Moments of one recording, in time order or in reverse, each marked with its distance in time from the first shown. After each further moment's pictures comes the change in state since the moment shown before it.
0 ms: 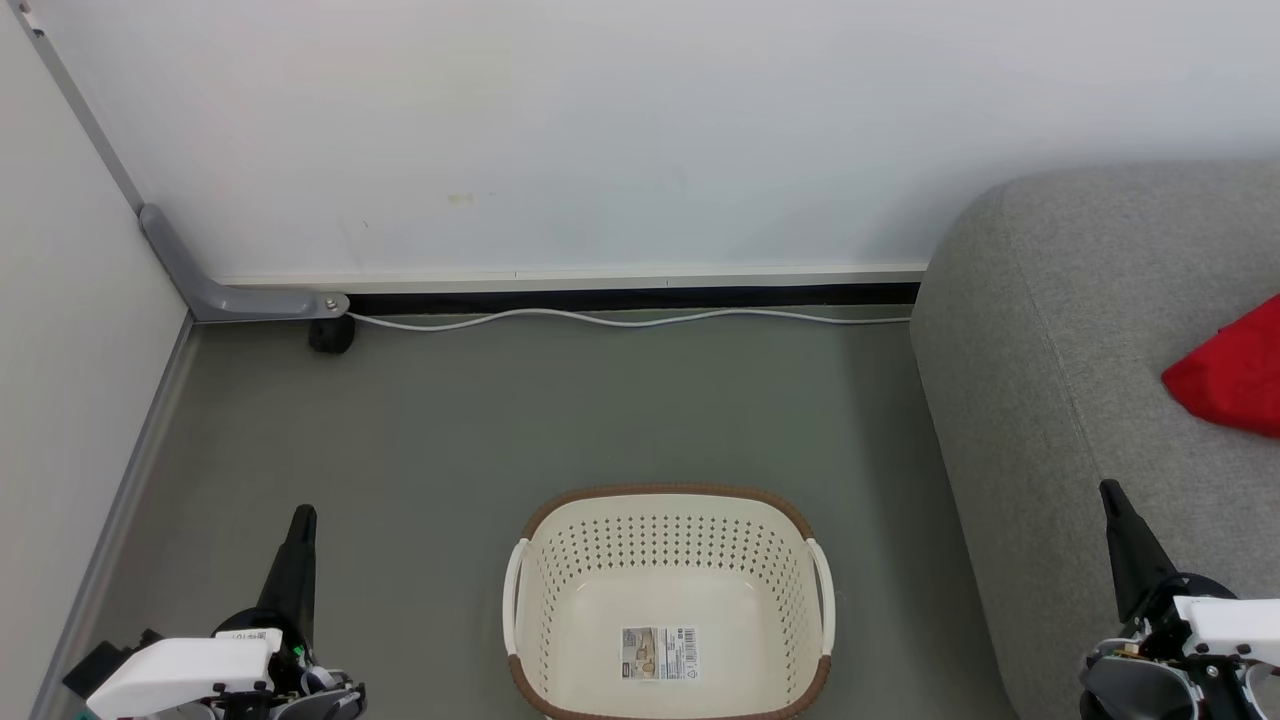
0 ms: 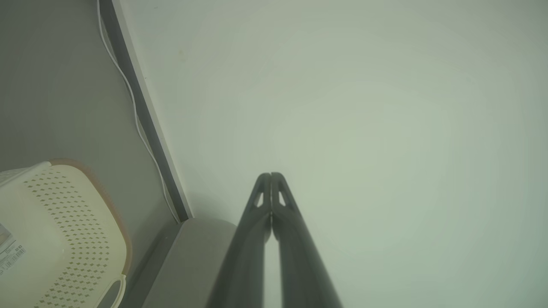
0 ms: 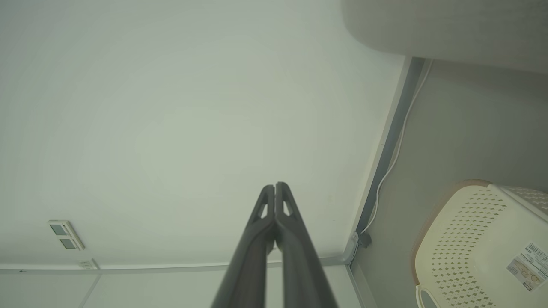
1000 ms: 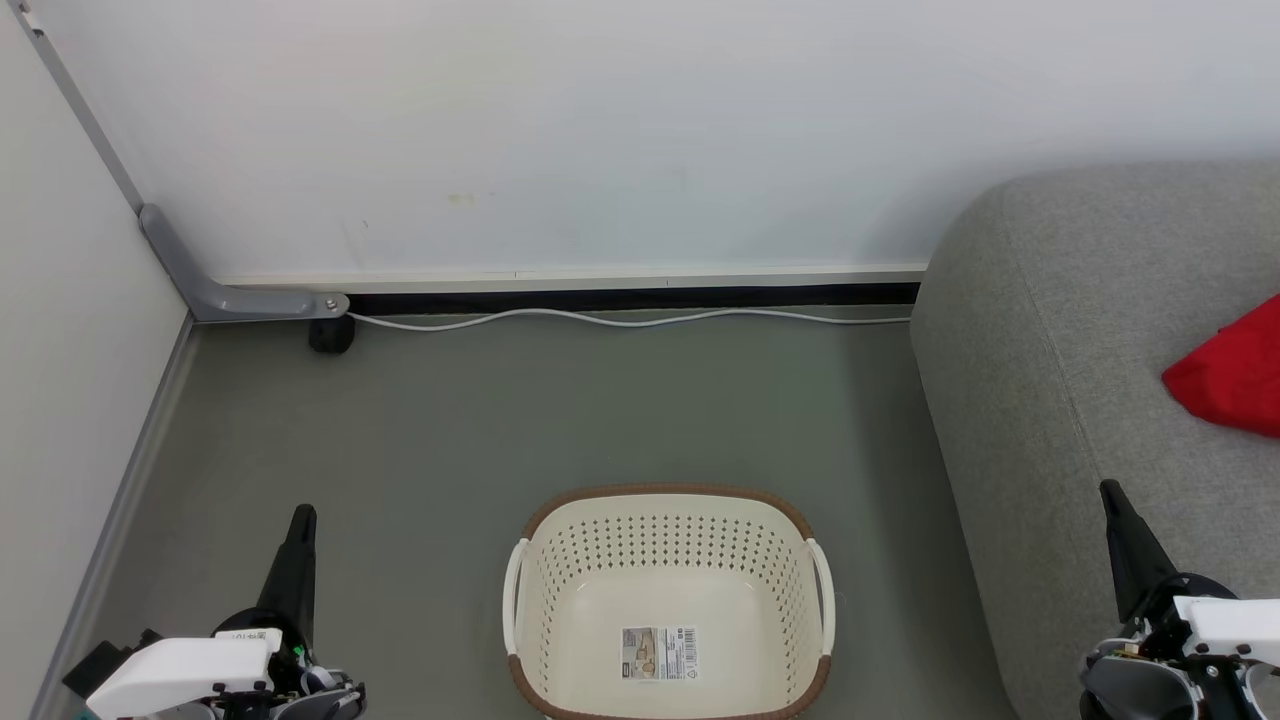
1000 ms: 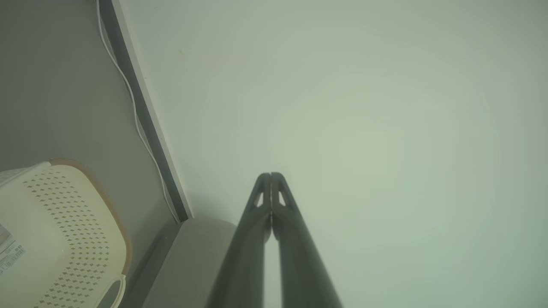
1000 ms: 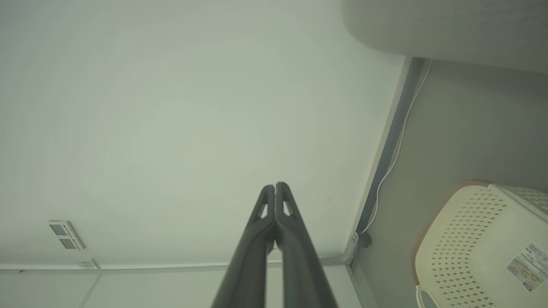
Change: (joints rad) left arm 0.000 0.000 0.000 -0.001 0.000 0.000 0.000; right arm 0.000 0.000 -0.001 0.000 0.000 0.000 0.000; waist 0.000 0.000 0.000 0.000
